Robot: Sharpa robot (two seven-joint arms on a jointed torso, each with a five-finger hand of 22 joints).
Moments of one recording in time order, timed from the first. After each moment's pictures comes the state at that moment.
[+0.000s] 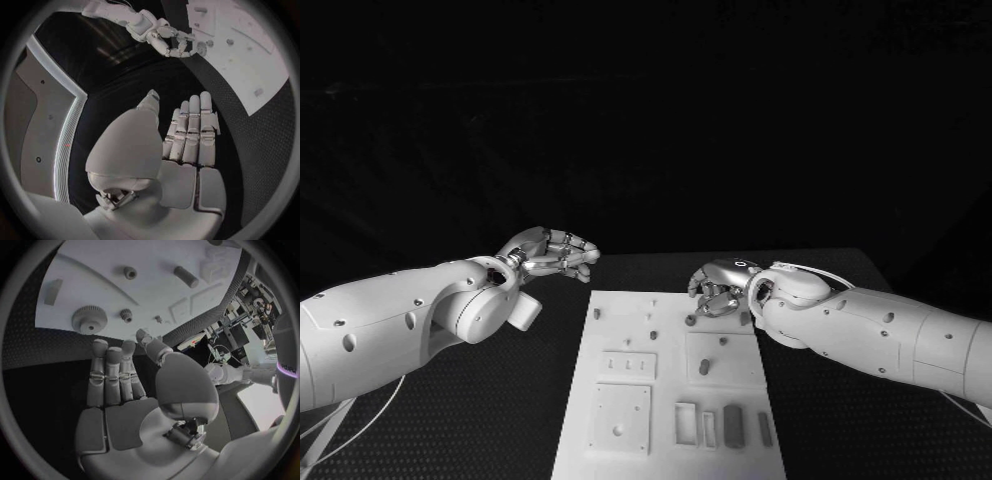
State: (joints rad) left arm 1.35 -0.81 -0.15 1.36 -0.32 -0.21 0.18; left_hand 1.45 -0.12 0.08 0.29 0.05 0.70 0.19 0.42 0.31 1.05 0.16 0.14 0.13 1.00 0.09 0.38 0.66 0.06 1.02 0.00 0.23 0.55; right arm 1.23 -0.63 -0.13 1.17 -1.51 -0.24 -0.02; right_hand 1.11 -0.11 0.57 -0.29 0.05 0.86 0.13 0.29 0.60 1.09 0.02 0.79 0.74 1.15 -0.07 1.09 0.85 0.23 1.09 -0.01 0.77 1.29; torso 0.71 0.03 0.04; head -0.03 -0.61
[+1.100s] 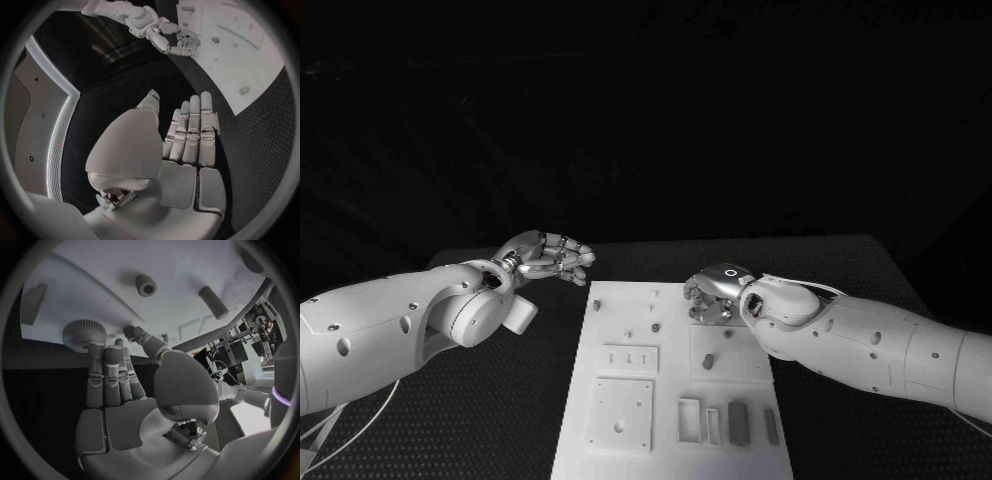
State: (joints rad) left arm 1.35 -0.82 -0.15 1.36 -0.32 -0.21 0.17; left_hand 1.45 -0.11 0.08 0.29 0.05 0.70 0.19 0.41 0.30 1.05 0.16 0.13 0.13 1.00 0.09 0.38 0.67 0.04 1.02 0.00 0.23 0.55; right arm 1.19 -0.62 -0.13 1.19 -1.71 -0.31 -0.07; right_hand 1.17 -0.14 0.57 -0.29 0.05 0.85 0.14 0.27 0.56 1.08 0.10 0.17 0.23 1.27 0.00 1.11 0.76 0.21 1.16 -0.02 0.80 1.31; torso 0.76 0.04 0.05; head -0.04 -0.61
